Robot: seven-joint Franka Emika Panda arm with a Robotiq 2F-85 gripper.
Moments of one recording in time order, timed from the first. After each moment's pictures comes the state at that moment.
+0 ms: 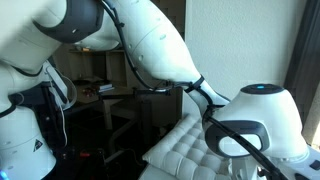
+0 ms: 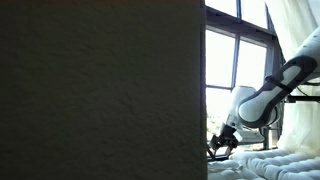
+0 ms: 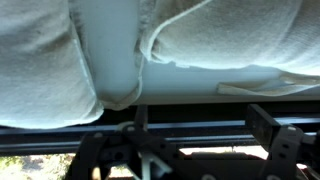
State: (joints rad) arm -0.08 0.91 -0.18 -1.52 0.14 2.83 0.20
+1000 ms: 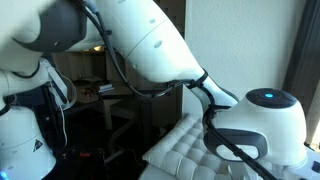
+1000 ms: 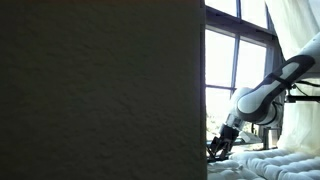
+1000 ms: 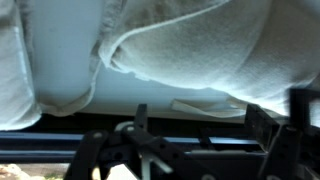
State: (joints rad) arm -0.31 0.91 0.13 -1.52 0.14 2.81 -0.15
